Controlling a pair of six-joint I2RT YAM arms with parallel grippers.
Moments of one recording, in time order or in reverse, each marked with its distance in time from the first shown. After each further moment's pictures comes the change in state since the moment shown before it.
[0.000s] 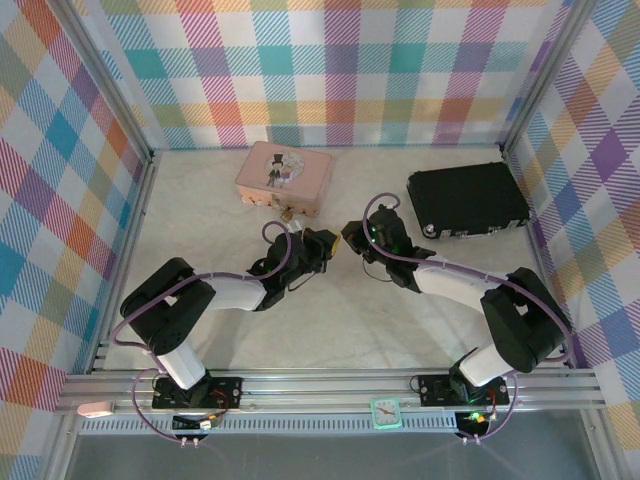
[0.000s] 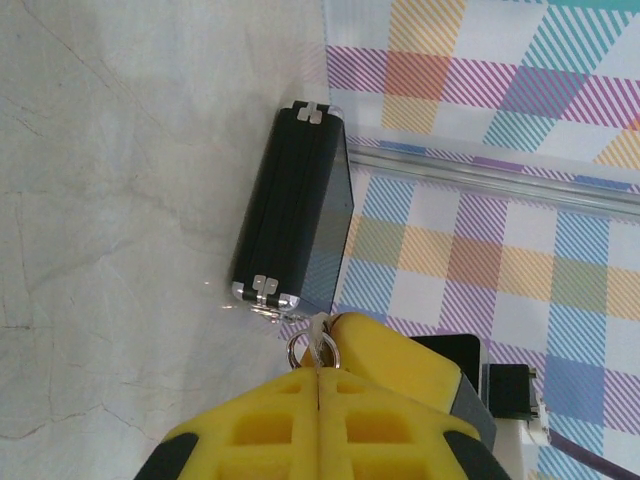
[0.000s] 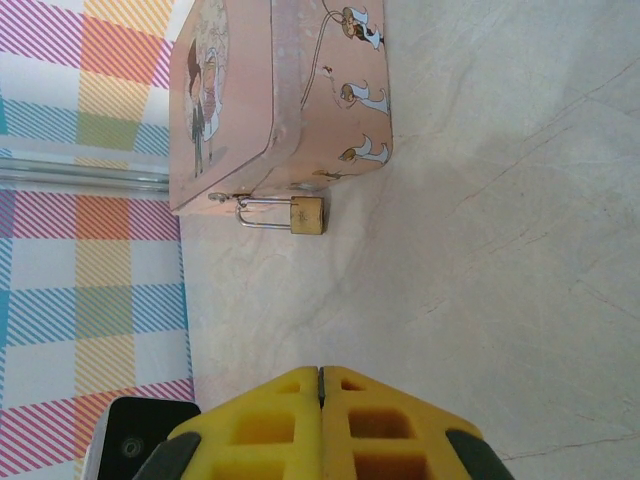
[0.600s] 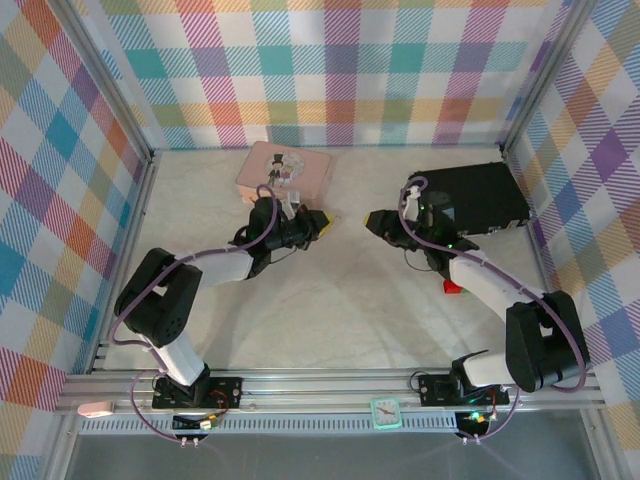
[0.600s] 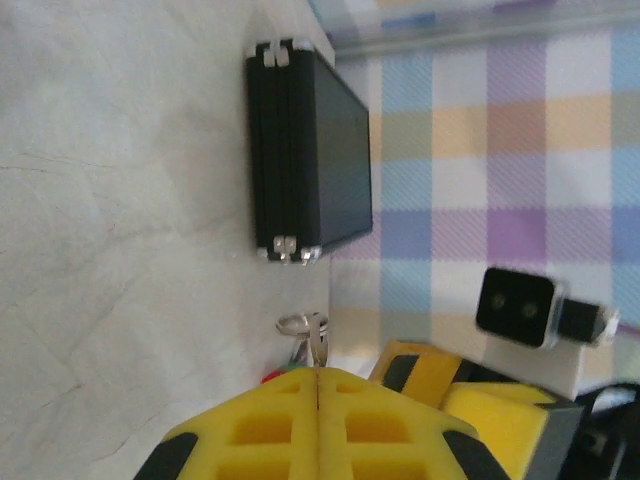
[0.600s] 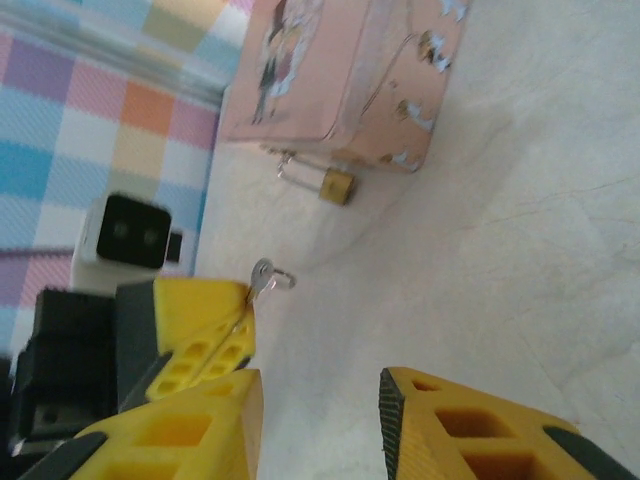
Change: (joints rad) left arm 0.246 0.012 0.205 -0.283 0.539 0.452; right arm -0.332 -0.140 -0.005 -0.136 -0.608 -0.458
